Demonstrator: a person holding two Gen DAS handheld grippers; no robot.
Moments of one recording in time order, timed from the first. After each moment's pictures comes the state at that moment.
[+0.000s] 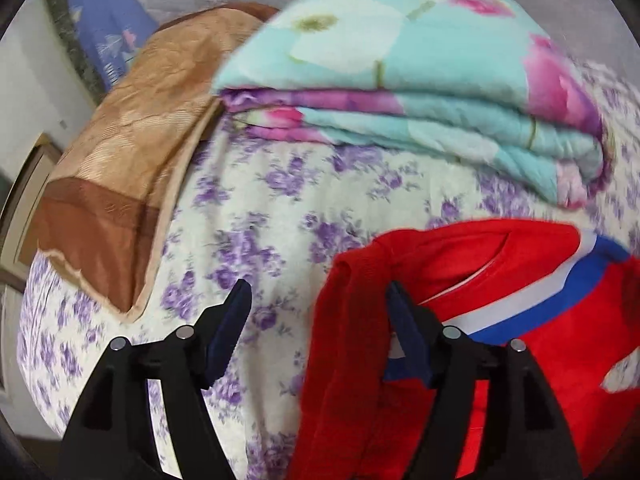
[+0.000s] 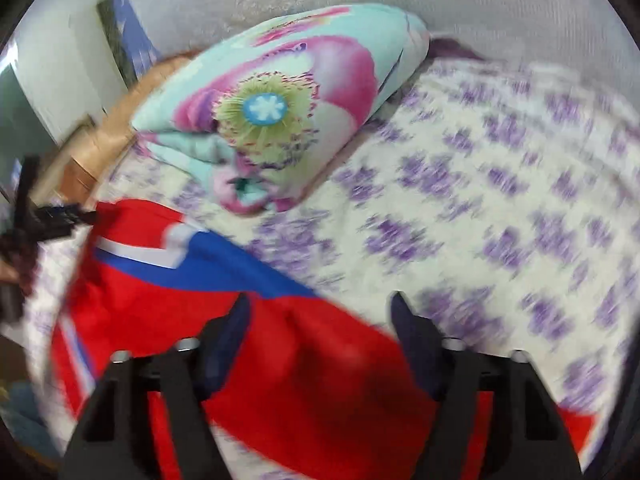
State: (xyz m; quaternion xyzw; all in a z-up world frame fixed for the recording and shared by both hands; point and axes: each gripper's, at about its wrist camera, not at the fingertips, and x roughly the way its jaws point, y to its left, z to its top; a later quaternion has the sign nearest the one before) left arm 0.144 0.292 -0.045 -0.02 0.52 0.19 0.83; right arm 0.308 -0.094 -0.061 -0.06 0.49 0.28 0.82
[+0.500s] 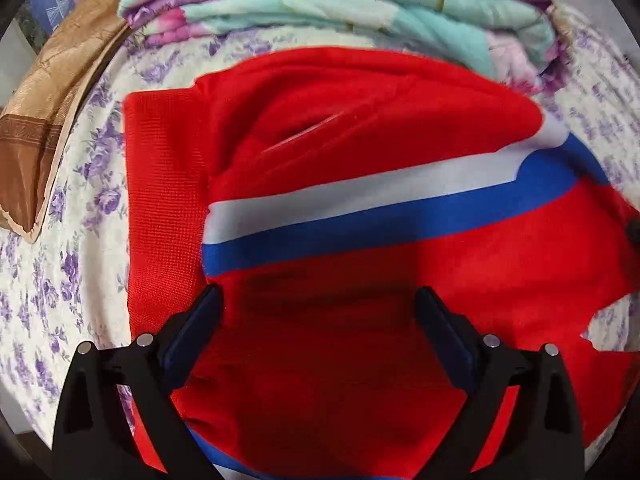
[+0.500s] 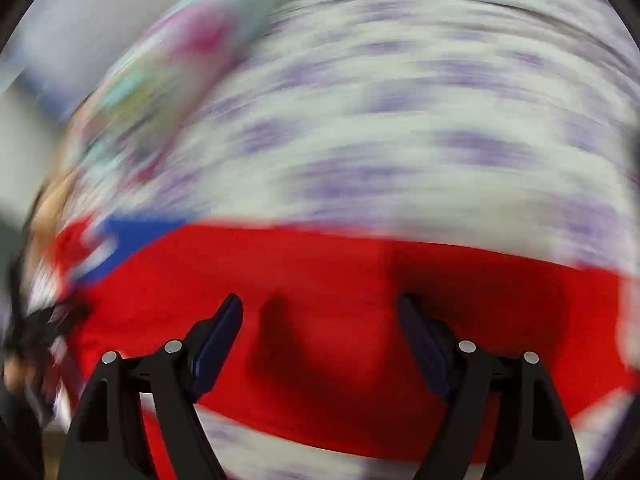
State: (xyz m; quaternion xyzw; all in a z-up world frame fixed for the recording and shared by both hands) left arm 0.129 0.211 -0.106 -0.05 0.60 0.11 0.79; right arm 0.281 -0.212 -0.107 0.06 0.56 0.11 0.82
